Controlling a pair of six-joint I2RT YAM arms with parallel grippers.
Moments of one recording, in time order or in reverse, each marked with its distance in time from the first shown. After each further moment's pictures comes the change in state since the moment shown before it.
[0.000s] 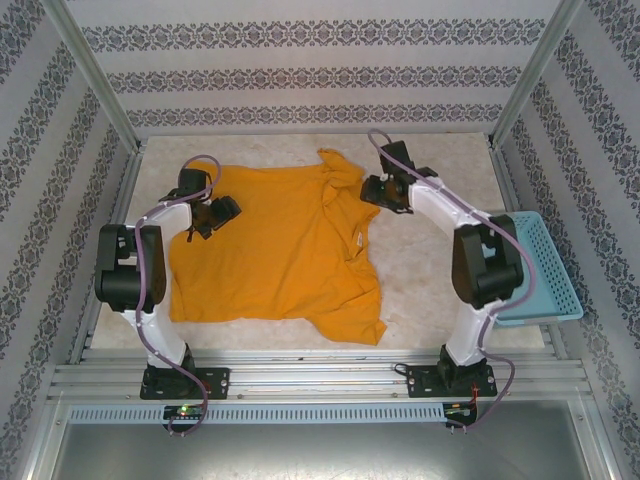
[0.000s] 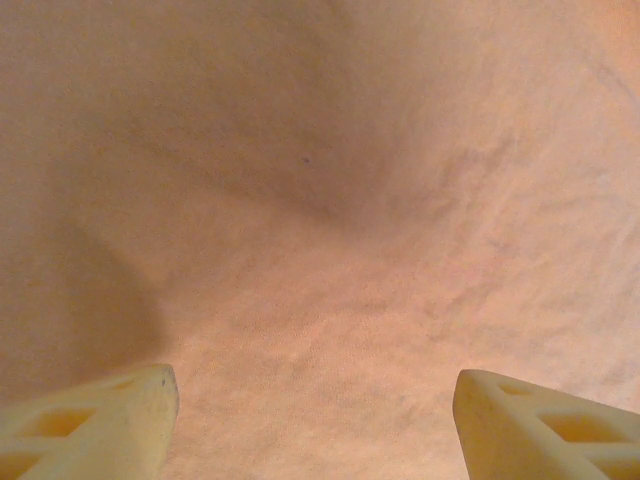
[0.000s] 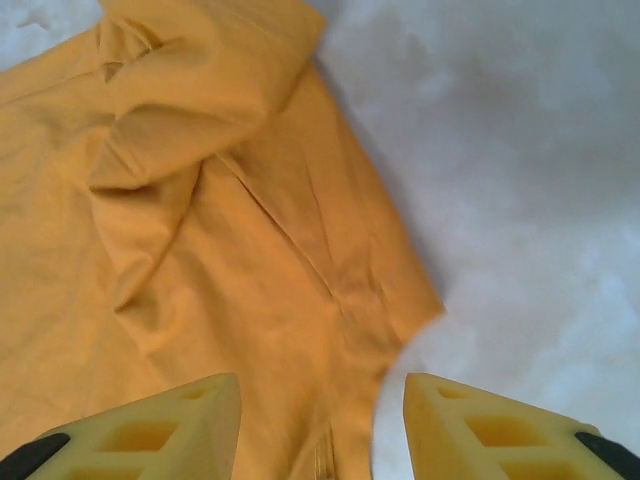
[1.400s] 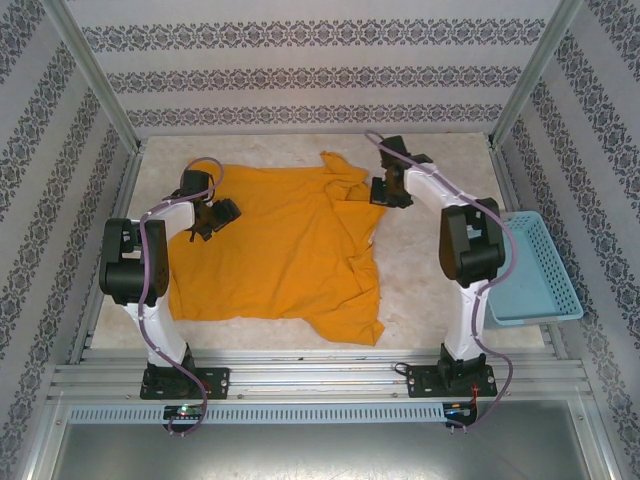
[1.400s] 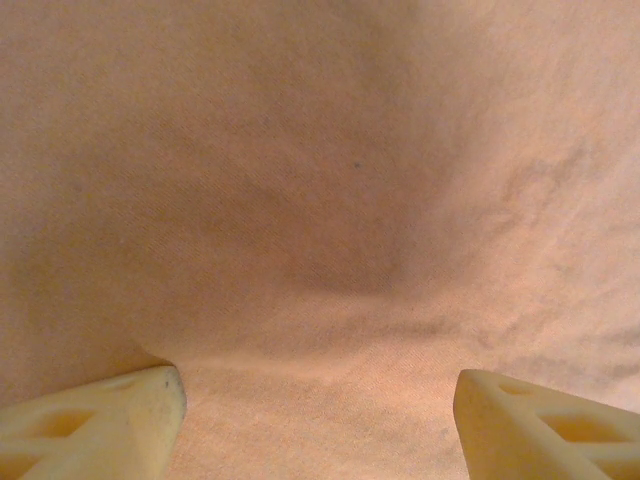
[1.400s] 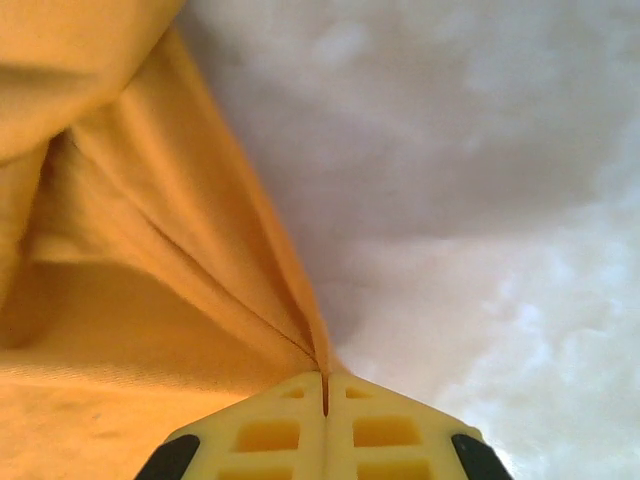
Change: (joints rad) left arm 0.000 0.060 0.018 0.000 -0.044 0.003; right arm -0.076 0.141 0.153 -0.198 0.023 -0.111
